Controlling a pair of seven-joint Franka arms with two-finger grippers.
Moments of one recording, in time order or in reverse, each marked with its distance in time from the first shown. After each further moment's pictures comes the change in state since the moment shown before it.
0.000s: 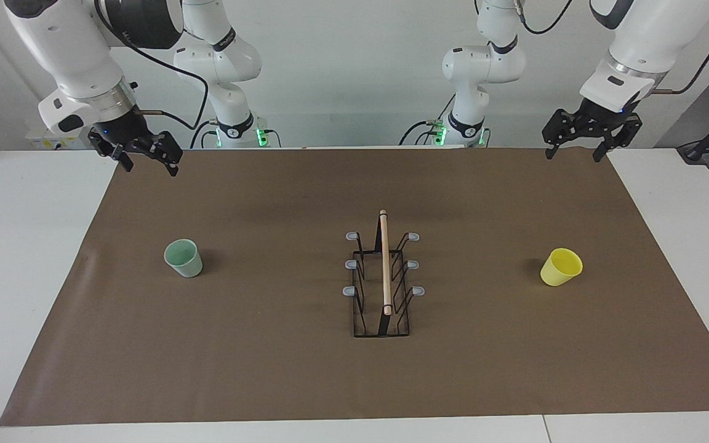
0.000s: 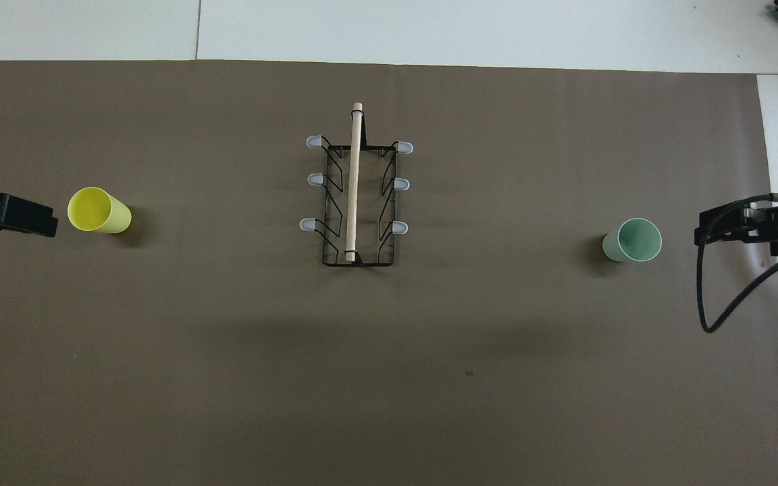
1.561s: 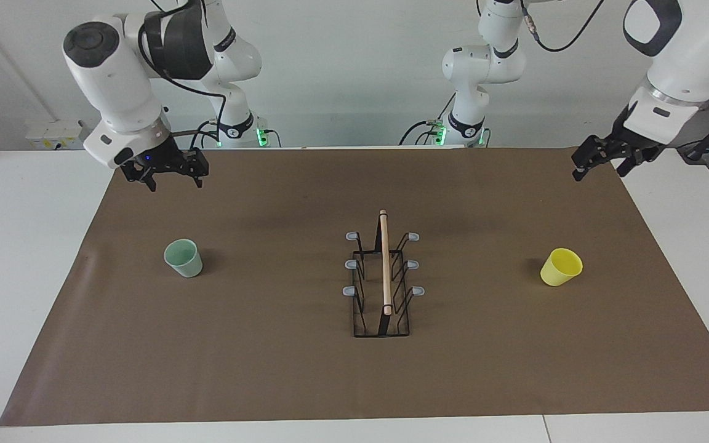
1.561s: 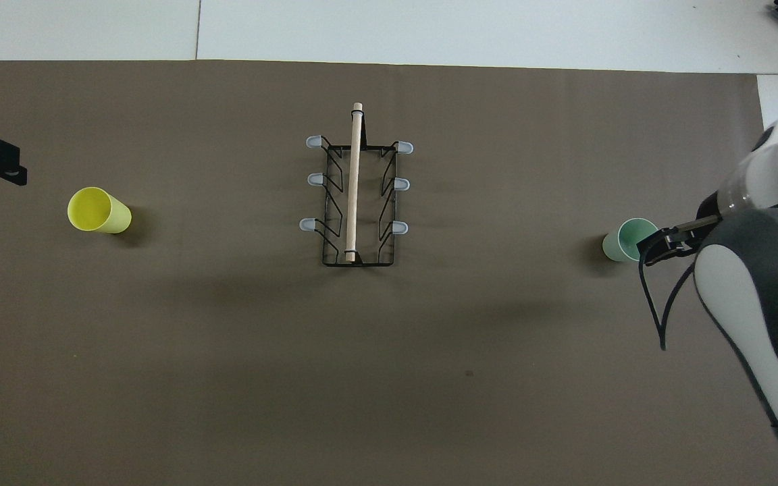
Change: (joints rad) left arm -0.011 0.281 0.143 0.277 -0.004 -0.054 -0.094; right arm 0.081 0.101 0.005 -0.092 -0.111 0.065 -0.279
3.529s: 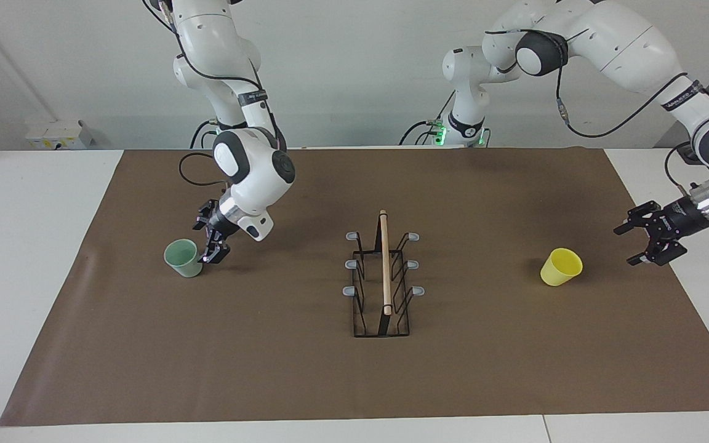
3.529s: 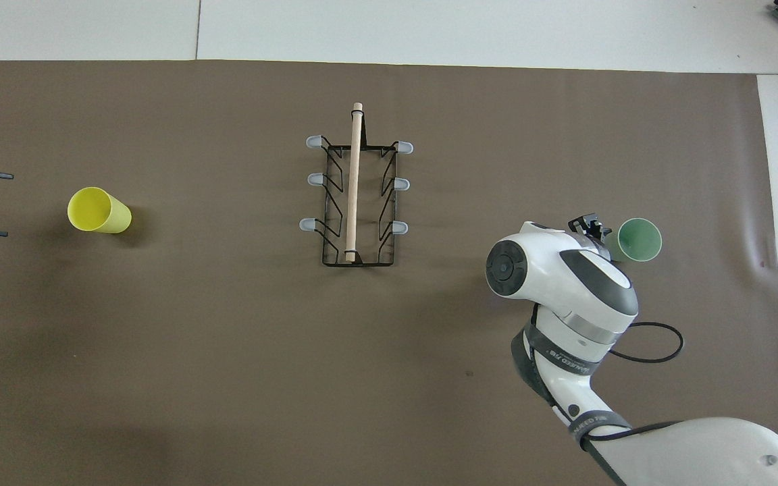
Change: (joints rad) left arm 0.040 0.324 0.501 -0.239 -0.922 0.159 -0.812; right arm 0.269 0.212 0.002 -0.367 -0.834 0.316 -0.782
